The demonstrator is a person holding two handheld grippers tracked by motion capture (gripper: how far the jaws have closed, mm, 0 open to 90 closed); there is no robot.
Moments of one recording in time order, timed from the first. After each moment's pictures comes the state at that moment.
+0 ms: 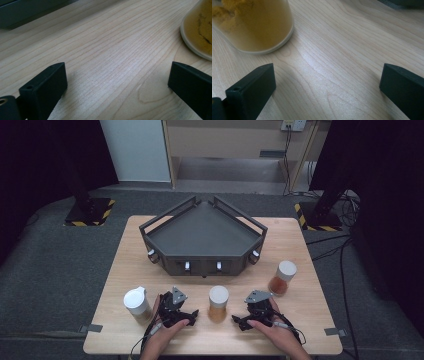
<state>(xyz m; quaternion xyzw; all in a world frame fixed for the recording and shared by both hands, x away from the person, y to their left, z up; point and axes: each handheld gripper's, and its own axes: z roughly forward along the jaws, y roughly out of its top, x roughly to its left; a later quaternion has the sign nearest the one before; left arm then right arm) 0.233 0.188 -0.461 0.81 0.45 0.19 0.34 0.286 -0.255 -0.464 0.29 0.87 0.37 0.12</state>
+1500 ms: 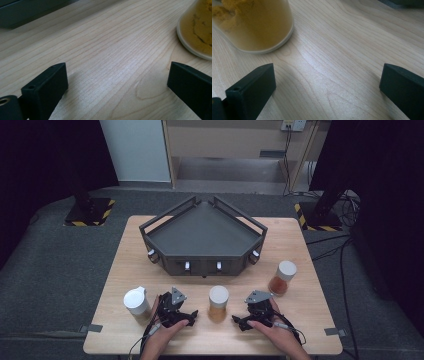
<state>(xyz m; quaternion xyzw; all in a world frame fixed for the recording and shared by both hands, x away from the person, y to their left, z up) 0.230 0.190 -0.455 0.81 0.44 0.19 0.34 0.284 -0.255 -0.465 0.30 0.87 0.38 0.12</state>
